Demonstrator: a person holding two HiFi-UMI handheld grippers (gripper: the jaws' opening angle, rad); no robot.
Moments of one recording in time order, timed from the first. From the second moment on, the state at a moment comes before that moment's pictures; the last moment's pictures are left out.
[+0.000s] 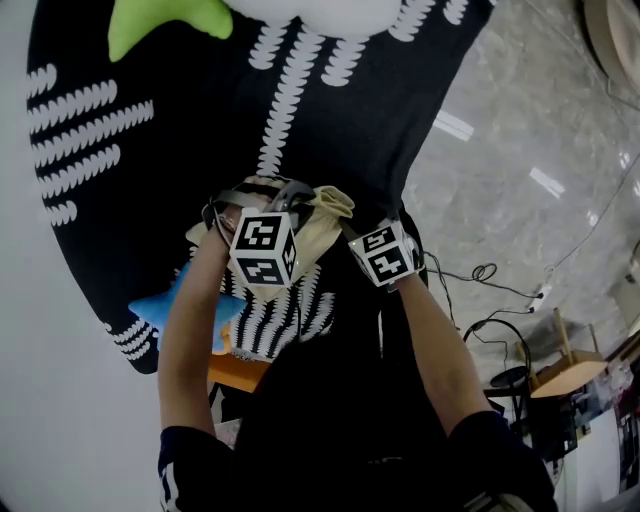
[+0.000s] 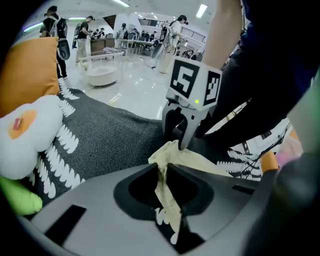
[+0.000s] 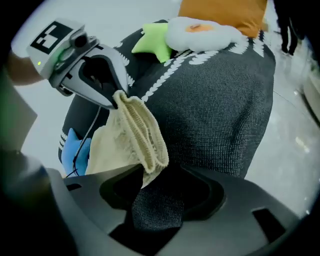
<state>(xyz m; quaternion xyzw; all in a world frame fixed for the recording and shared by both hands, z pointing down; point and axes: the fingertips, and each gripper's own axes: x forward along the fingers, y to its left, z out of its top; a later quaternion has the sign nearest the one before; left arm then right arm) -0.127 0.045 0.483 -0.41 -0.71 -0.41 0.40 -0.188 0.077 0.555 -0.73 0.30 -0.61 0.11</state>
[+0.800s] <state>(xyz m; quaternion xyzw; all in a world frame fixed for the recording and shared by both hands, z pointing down) -0.069 0.040 0.517 -0.49 -0.64 -0.45 0.40 -0.142 0.088 0.532 -0.73 0.35 -0.56 0.17</state>
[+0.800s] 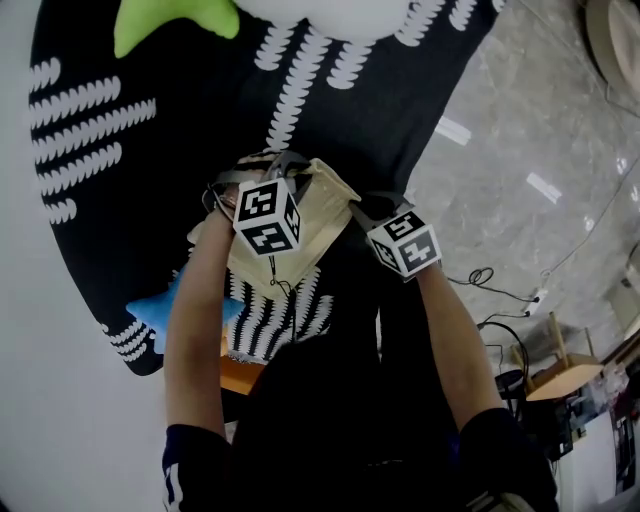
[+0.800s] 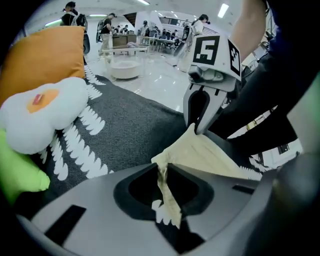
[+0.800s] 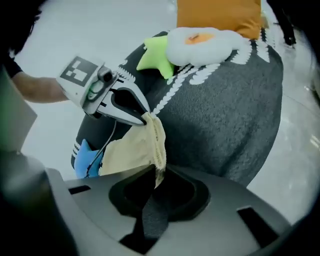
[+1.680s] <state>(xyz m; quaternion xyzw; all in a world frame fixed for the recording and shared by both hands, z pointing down) 0.148 0.134 0.431 -0.64 -0.58 -0.33 0.39 0.107 0.210 0.448 -0.82 0.39 -0.41 -0.11</state>
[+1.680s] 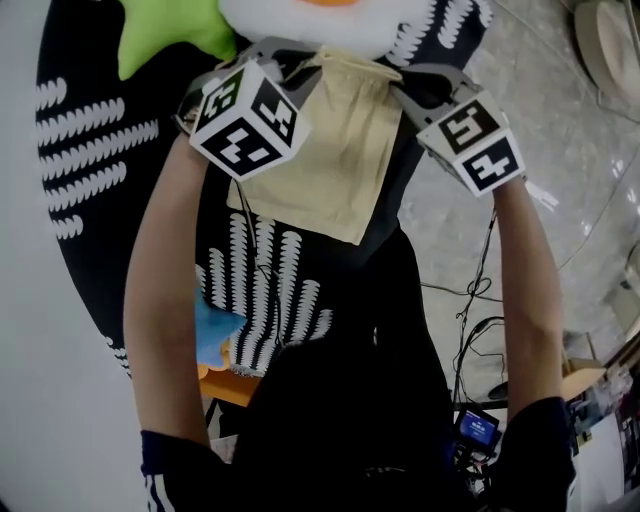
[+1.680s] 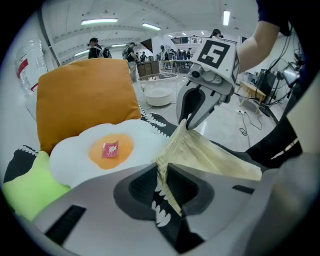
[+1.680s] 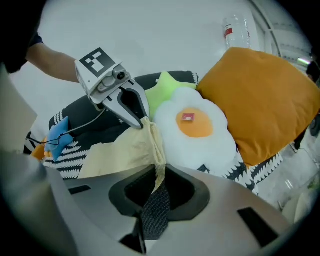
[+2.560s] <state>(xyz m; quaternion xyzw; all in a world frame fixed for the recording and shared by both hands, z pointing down) -0.089 -0.029 0.433 -0.54 -0.64 -0.29 0.47 -0.145 0.043 0.444 -0.77 0.47 -0.36 -0.24</state>
